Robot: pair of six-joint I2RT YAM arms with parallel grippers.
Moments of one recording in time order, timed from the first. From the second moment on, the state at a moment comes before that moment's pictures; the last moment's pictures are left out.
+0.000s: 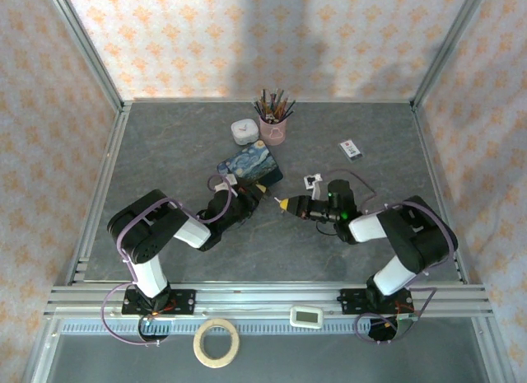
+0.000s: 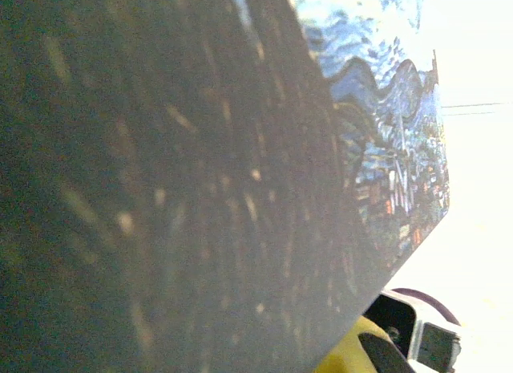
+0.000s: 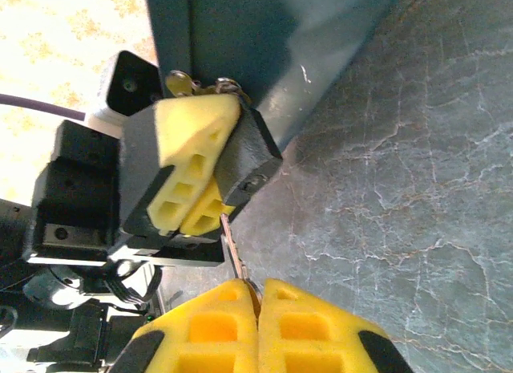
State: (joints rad) left arm -0.65 1.77 0.46 1.05 0.00 -1.43; right arm 0.45 1.62 0.38 0.83 -0.74 0.85
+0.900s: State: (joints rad) left arm -0.65 1.77 0.46 1.05 0.01 -1.43; right arm 0.48 1.73 0.43 0.96 -0.73 0.92
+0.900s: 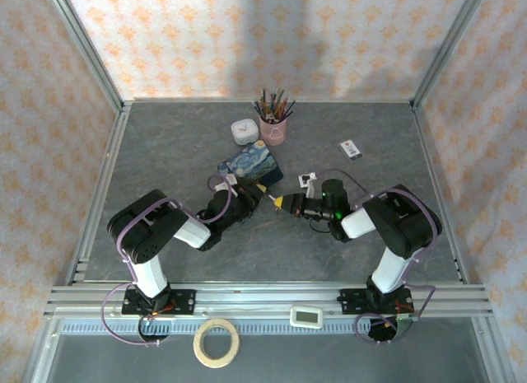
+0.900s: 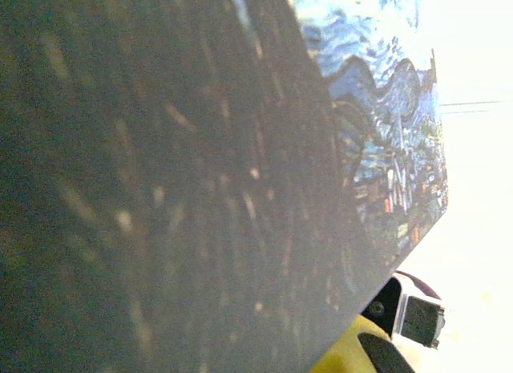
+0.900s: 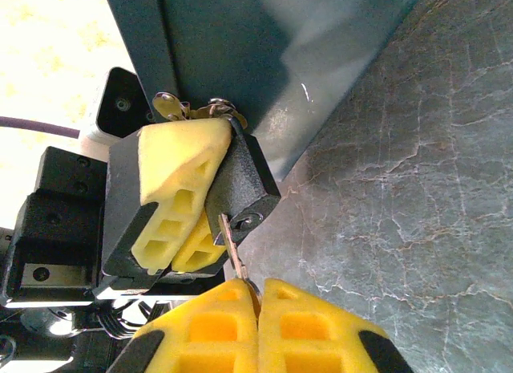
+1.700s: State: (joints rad) left arm -0.65 1.77 0.46 1.05 0.01 -1.43; right arm 0.48 1.72 0.40 0.95 -0.71 0.92
